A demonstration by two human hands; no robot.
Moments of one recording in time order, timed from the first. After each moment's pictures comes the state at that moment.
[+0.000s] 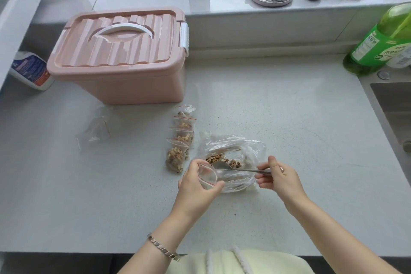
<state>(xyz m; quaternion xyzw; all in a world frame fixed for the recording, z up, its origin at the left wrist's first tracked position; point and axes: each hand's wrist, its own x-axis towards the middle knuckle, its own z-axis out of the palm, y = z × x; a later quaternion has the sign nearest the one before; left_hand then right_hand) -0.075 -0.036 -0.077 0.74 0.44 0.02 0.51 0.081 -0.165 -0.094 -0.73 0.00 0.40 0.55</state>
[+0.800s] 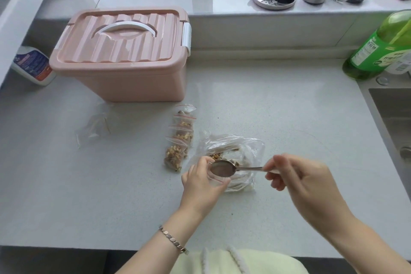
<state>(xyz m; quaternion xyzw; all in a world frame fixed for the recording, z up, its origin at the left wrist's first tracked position) -0.057 -0.047 -0.074 0.78 0.44 0.03 0.45 0.070 -0.178 0.007 -0.77 -0.35 0.21 0.49</state>
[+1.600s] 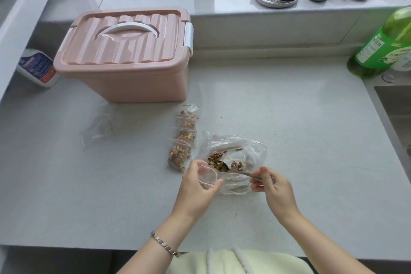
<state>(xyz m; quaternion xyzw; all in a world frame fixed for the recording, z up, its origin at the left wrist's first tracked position) -0.079 -0.038 -0.085 0.73 0.45 0.04 0.51 0.053 -0.171 -0.116 -0.75 -0.12 0.32 0.57</state>
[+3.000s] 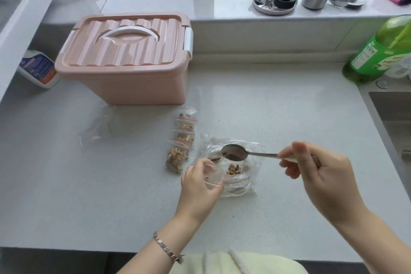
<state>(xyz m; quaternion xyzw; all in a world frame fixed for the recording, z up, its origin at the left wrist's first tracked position) -0.067 -0.047 -0.073 0.79 0.40 0.11 0.45 0.087 -0.179 0.013 -0.76 -0.37 0.10 0.52</state>
